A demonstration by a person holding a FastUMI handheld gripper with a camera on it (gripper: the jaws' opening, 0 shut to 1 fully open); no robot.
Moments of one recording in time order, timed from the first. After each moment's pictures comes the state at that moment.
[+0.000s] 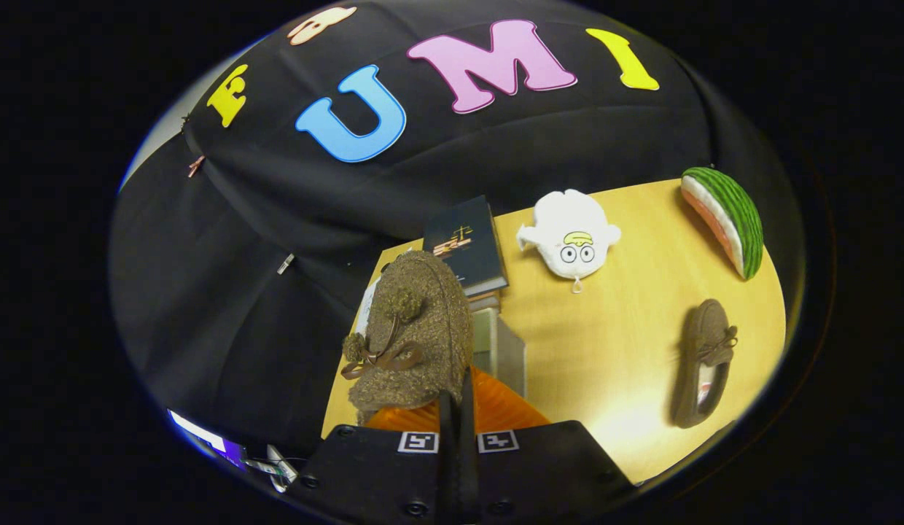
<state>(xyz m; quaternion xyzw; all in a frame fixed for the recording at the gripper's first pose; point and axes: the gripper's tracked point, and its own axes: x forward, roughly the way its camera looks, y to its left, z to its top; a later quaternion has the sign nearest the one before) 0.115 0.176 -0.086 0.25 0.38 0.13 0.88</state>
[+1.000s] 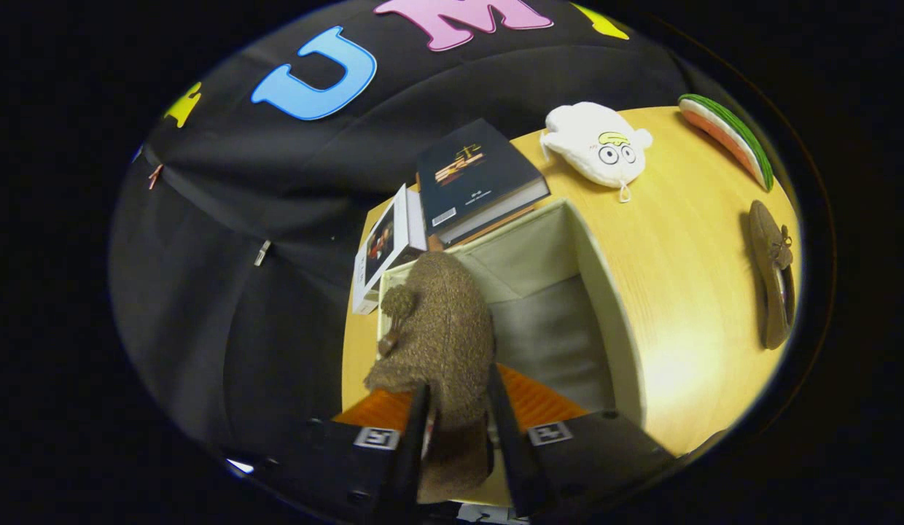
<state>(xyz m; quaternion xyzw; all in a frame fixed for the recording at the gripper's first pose) 0.103 0.278 -0.170 0.28 0.47 0.11 0.83</state>
